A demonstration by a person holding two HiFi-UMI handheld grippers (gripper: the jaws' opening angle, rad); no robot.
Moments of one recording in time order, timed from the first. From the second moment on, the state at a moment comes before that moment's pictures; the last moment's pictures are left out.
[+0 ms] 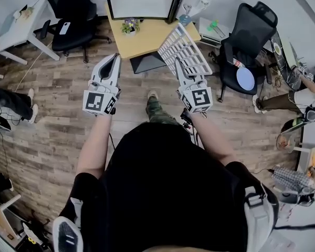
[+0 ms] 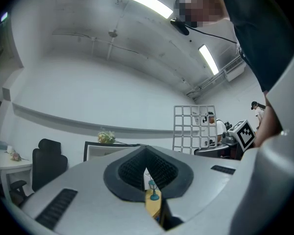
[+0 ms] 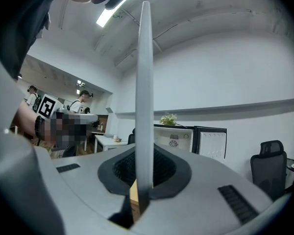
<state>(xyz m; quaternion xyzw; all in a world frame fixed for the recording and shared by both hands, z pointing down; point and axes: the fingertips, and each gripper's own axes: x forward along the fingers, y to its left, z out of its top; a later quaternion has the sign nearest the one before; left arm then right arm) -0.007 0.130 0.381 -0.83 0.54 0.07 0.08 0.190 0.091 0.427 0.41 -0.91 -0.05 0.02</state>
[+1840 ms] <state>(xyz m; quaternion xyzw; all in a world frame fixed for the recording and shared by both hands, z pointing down) -0.051 -0.081 0.406 -0.80 0.60 0.05 0.04 0.121 -0.118 0.469 0.31 -0.95 -0.01 0.03</state>
